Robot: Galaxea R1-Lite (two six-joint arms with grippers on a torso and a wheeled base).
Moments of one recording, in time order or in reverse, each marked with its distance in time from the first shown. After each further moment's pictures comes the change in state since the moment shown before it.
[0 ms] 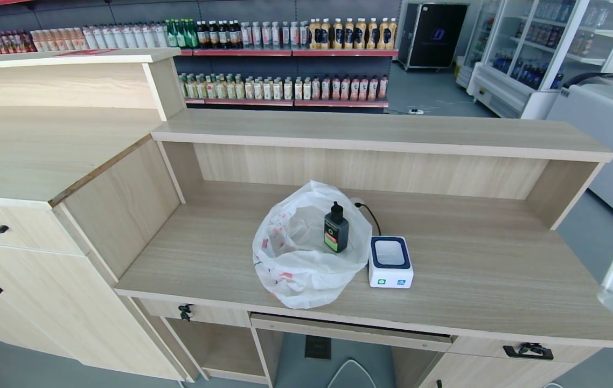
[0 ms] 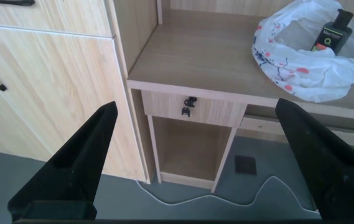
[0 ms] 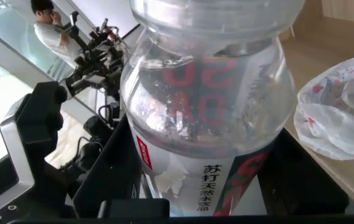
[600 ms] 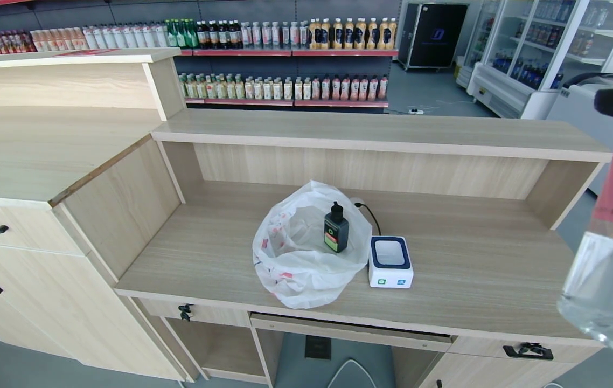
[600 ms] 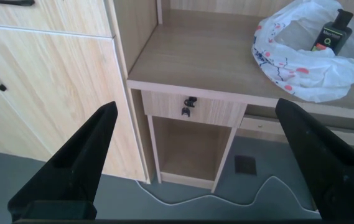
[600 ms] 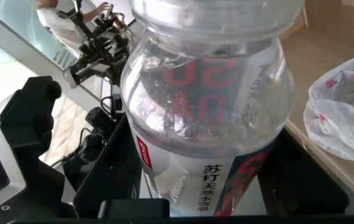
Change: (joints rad) left arm 0.000 0.000 0.000 0.000 0.000 0.000; right arm 0.080 0.059 -0.014 0.002 -0.025 -0.035
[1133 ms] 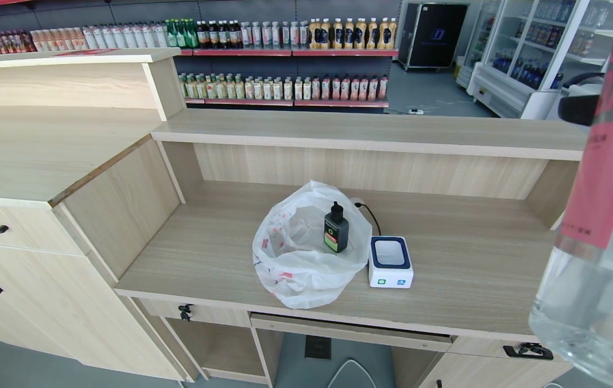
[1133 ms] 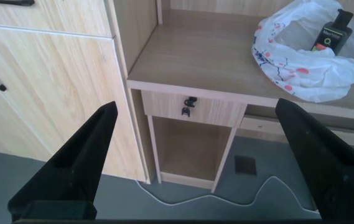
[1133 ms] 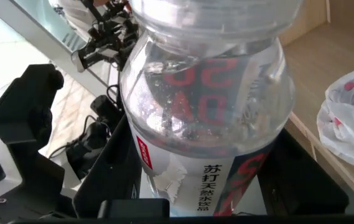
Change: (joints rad) left arm 0.000 0.000 0.000 0.000 0.000 0.000; right arm 0.084 0.045 -0.018 -0.005 -0.003 -0.037
